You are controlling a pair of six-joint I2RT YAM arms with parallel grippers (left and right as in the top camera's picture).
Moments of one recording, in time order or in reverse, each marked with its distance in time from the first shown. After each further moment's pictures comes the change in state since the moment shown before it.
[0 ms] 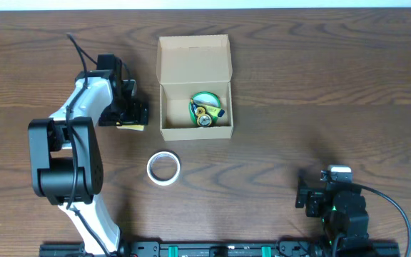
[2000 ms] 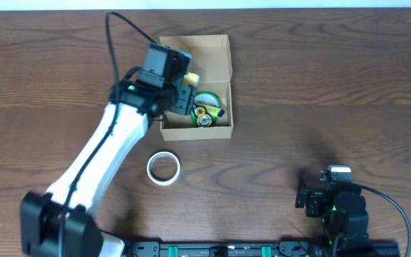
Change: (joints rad) left arm -0.396 -0.396 0.001 0.114 -0.034 -0.111; right arm 0.000 0.000 0.000 0.000 0.000 0.000
